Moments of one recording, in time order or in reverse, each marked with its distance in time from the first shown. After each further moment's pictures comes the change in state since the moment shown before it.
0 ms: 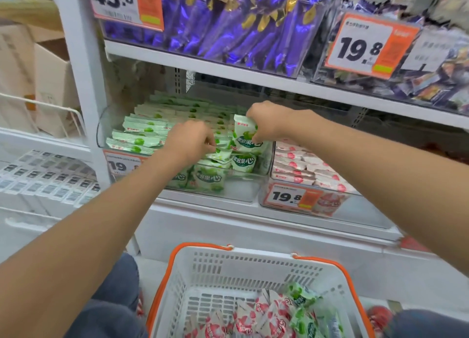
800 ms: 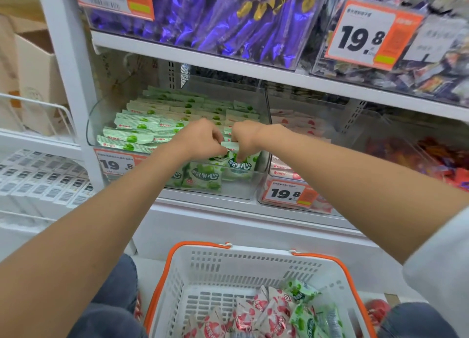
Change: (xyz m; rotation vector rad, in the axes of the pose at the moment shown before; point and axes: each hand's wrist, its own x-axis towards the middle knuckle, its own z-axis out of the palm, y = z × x) left_hand 0.005 0.023 0.001 -0.369 -0.175 -0.116; right_hand 0.025 -0.025 0.041 0.033 -0.210 0.042
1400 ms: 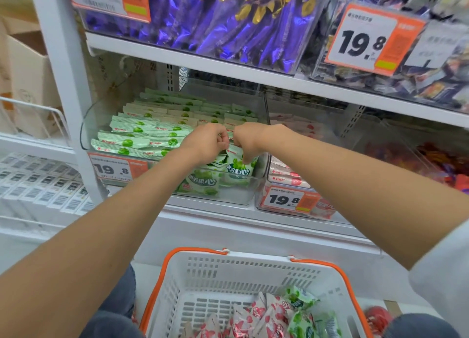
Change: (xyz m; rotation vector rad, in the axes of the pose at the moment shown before) left_hand 0.021 -0.002 0.019 -0.085 0.027 0.052; right_hand 0.006 0.009 -0.002 -0.115 -0.043 -0.011
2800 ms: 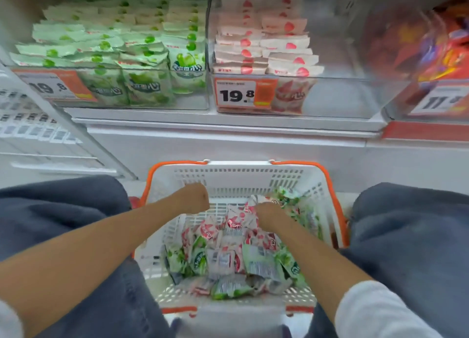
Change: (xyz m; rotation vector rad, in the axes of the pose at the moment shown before) left_hand -0.184 -0.051 0.208 0.344 -0.779 -0.319; right_hand -0.135 -0.069 0.440 0.425 -0.401 0.029
